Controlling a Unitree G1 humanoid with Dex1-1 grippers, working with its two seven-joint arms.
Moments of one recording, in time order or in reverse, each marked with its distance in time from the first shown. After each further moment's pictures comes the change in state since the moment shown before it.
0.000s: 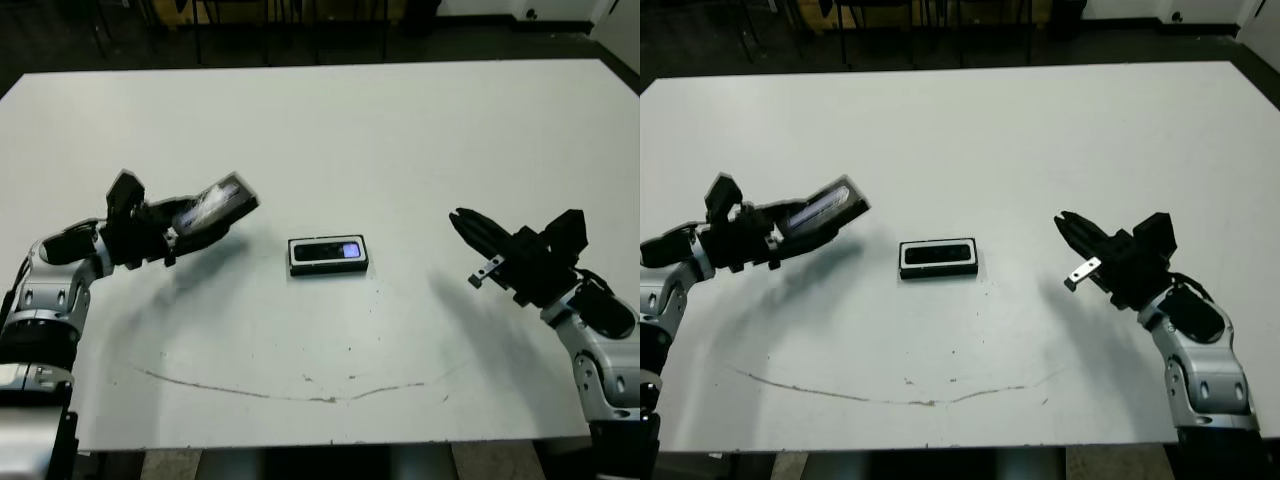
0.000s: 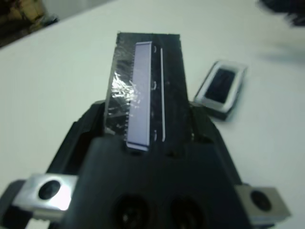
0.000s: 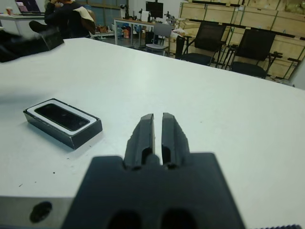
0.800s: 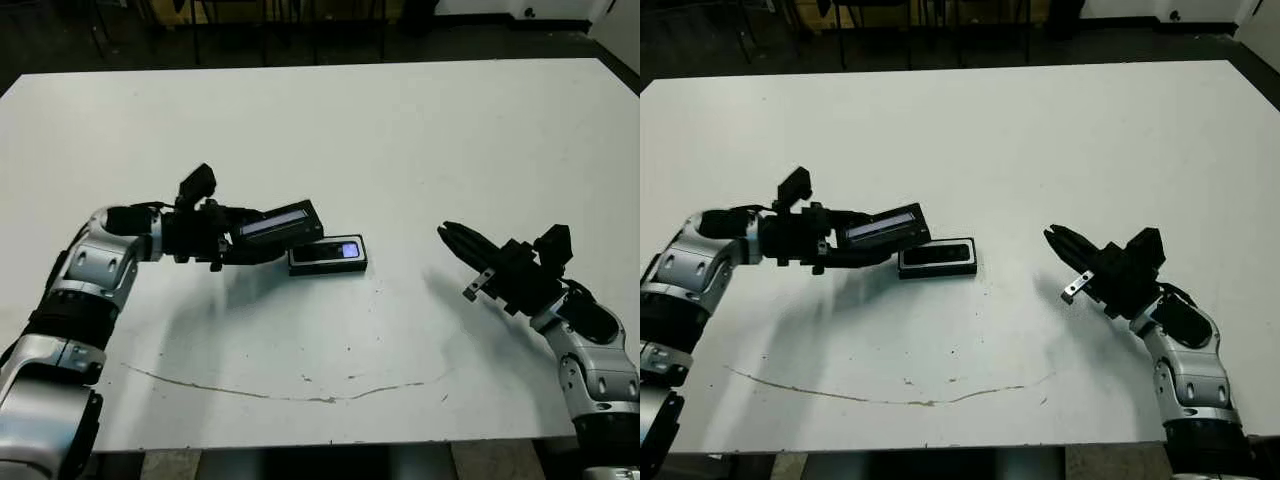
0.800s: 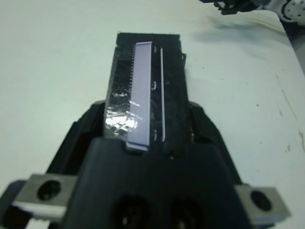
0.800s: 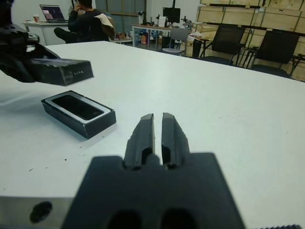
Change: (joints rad) left arm -0.140 -0.064 -0.217 0.117 0.071 0.093 -0.157; right arm -0.030 0.025 0.013 0.179 0.018 -0.165 0.137
